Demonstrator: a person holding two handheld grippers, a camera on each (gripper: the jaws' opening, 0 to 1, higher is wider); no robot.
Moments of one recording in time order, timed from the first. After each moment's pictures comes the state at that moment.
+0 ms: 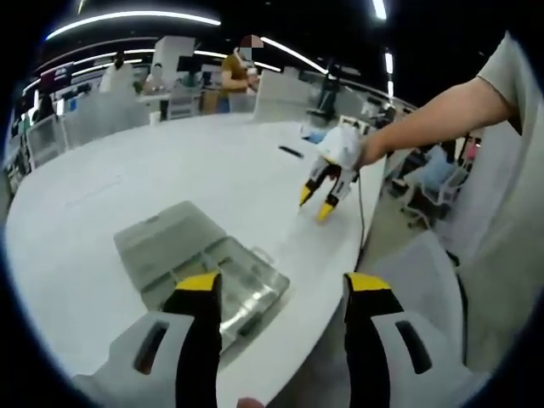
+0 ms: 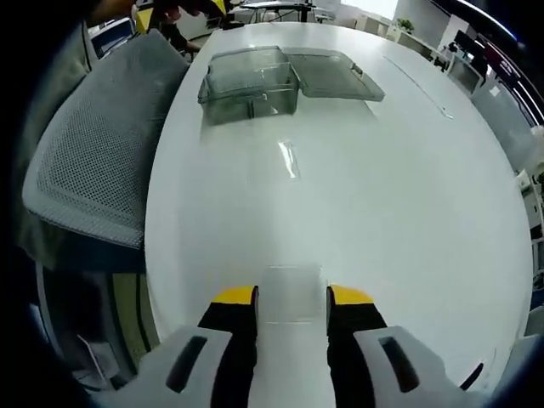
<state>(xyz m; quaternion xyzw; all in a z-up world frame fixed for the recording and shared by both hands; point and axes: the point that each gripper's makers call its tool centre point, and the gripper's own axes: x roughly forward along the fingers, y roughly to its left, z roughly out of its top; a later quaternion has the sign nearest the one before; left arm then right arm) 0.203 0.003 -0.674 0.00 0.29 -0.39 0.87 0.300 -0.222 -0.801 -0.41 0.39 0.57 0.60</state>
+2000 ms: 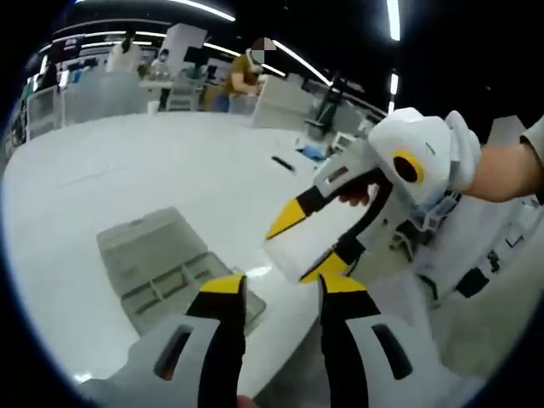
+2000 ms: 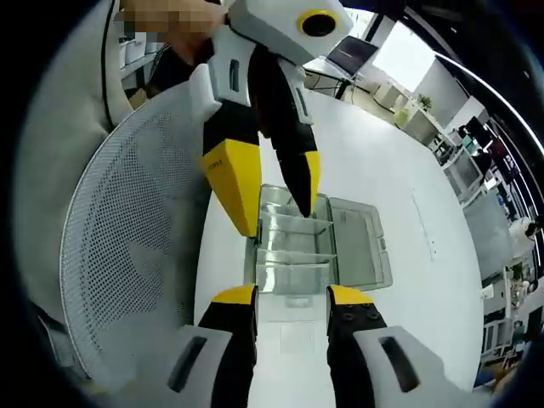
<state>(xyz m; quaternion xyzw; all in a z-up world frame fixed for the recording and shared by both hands) 0.218 -0.018 -0.647 -0.08 0.31 -0.40 0.86 0.220 -0.043 -0.679 -0.46 0.21 0.61 0.61</state>
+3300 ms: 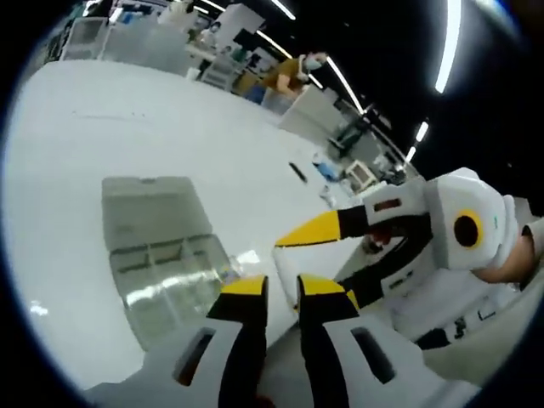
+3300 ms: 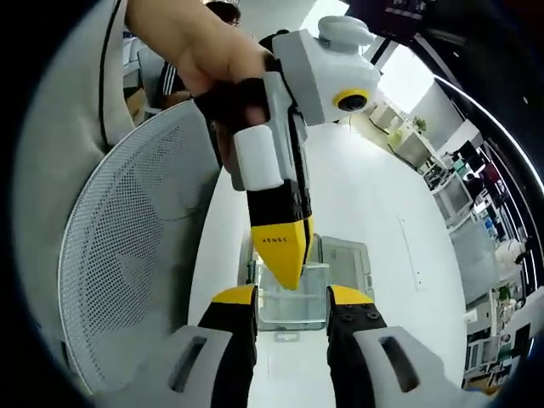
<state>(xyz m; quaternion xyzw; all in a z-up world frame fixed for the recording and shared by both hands) 0.223 -0.004 -0.653 -0.22 0.36 -0.34 0.84 0.210 -0.005 -0.656 -0.46 0.15 0.61 0.62</state>
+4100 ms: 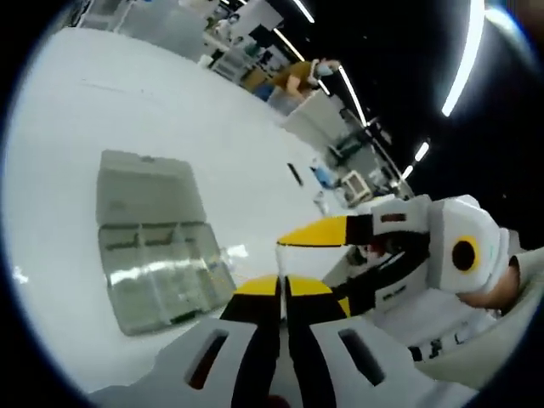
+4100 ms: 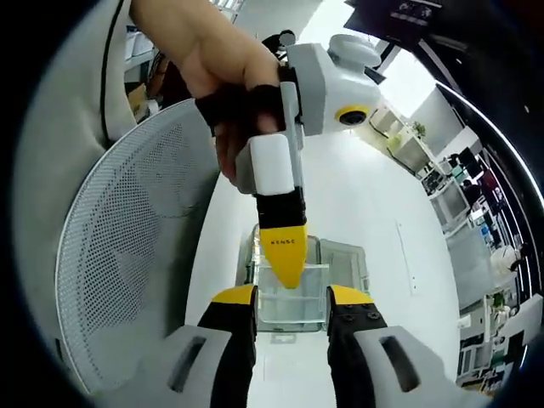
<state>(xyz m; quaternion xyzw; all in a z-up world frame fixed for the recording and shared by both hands) 0.219 -0.004 -0.653 -0.29 0.38 -0.33 0.81 0.207 -0.004 -0.653 -0.48 0.13 0.60 0.62</state>
